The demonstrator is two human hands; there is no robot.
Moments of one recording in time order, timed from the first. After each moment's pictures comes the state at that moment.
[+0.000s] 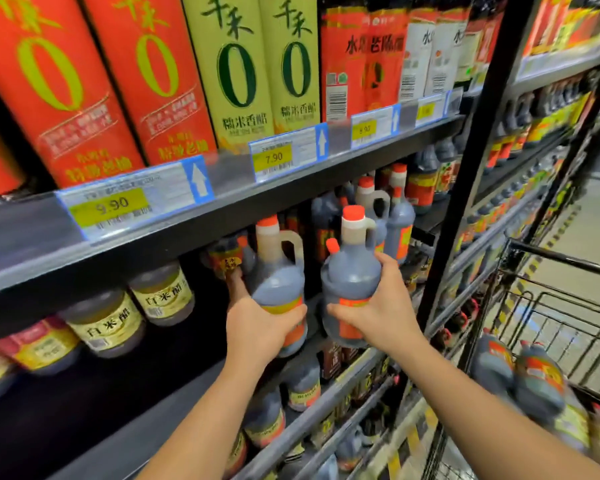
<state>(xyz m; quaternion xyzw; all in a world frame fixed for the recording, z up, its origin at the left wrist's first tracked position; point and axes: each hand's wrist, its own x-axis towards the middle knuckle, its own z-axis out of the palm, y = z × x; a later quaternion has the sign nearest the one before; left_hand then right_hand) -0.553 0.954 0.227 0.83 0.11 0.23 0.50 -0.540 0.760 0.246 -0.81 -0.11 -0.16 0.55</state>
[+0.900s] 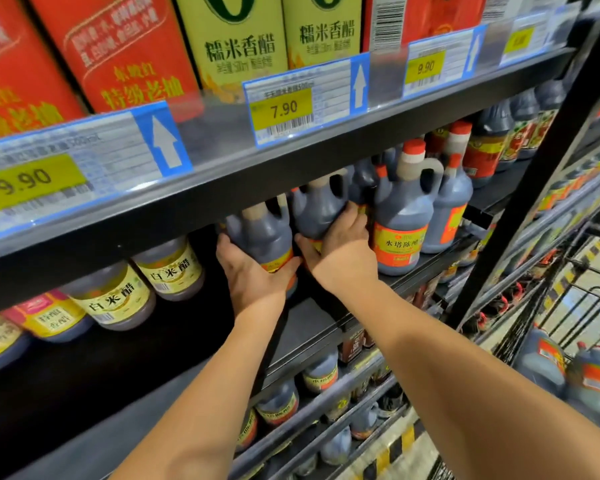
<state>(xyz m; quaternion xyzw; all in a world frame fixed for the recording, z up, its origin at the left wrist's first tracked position) -0.491 0.971 0.211 0.80 0.22 0.31 0.47 -0.450 0.853 0.238 -0.93 -0.06 -0.16 0.34</state>
